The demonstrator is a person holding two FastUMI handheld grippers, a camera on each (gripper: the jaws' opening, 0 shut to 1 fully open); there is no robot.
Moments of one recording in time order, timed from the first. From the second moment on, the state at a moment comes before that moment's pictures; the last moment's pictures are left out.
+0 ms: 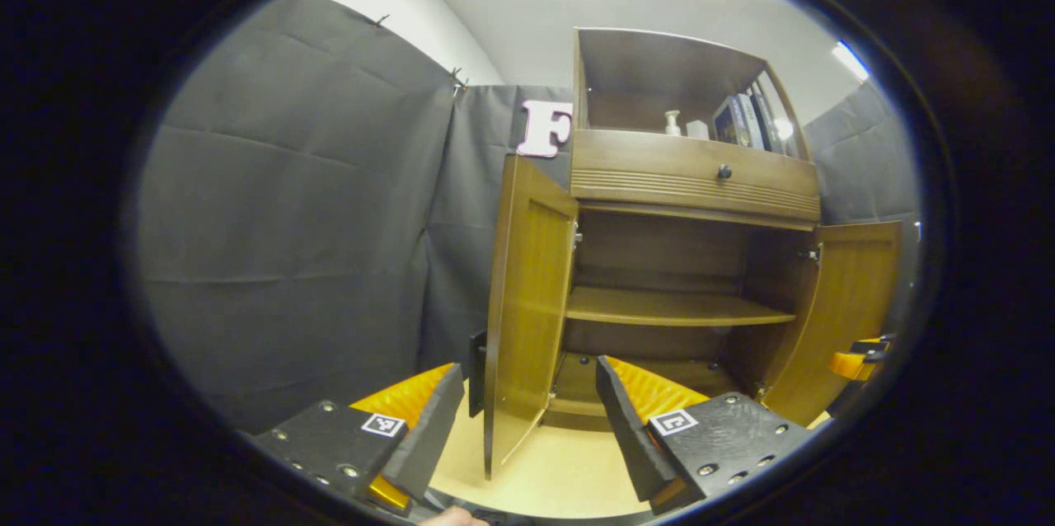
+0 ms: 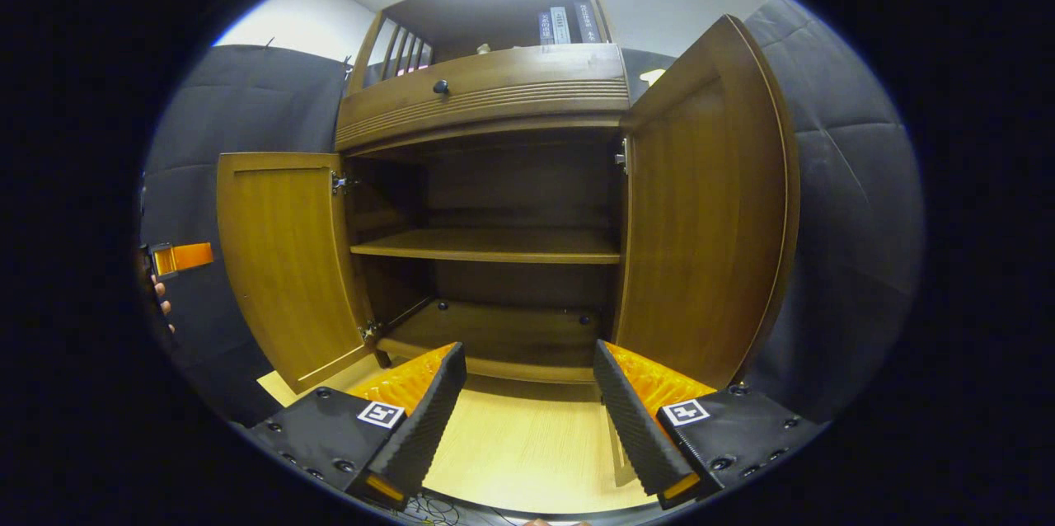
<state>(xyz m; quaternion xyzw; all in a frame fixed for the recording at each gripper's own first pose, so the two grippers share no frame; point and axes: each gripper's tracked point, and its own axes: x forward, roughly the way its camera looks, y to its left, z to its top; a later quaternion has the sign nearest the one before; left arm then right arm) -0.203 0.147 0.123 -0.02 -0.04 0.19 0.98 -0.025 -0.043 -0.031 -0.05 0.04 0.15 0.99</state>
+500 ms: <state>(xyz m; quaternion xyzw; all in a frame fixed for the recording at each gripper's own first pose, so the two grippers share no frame) -0.205 0.073 0.119 -0.08 -0.09 0.20 0.97 -0.054 -0.085 -0.034 -0.05 0.03 0.20 0.98</state>
